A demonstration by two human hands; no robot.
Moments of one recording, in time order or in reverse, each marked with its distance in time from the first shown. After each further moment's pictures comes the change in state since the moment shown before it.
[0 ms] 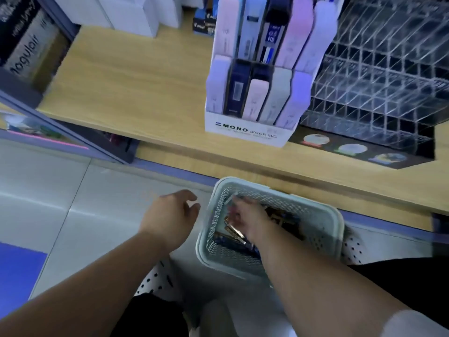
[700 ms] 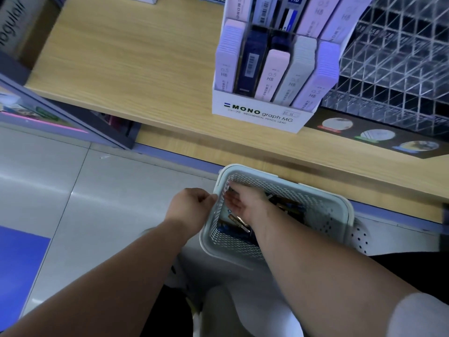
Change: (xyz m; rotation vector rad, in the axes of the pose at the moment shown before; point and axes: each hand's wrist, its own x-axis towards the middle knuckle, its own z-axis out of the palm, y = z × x) left_hand 0.014 -0.001 0.043 -0.411 -0.206 -0.247; right_hand 0.006 -0.010 0.024 0.201 0.005 0.117
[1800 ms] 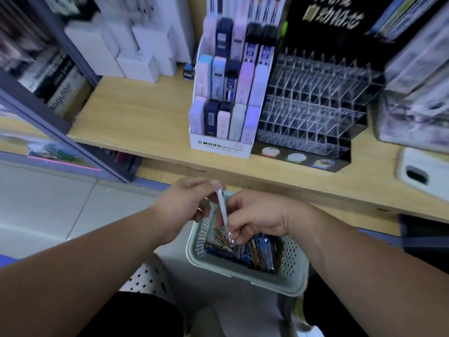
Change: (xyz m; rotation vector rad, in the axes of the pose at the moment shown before) left_hand -0.088 0.106 -0.039 -0.468 -0.206 0.251; right_hand -0.208 -0.076 -0.046 -0.925 -0.702 -0.253
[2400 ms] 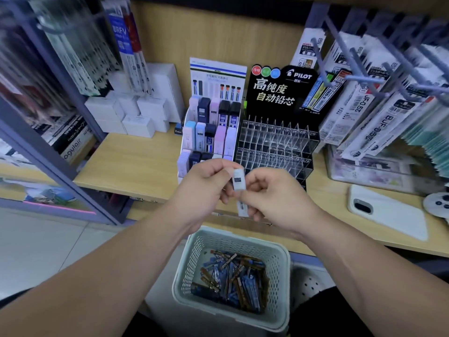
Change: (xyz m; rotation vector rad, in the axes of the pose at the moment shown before) left_hand -0.022 0.106 0.058 -0.030 0.023 0.455; right_hand -0.106 -0.066 0.001 -0.283 0.765 -0.486
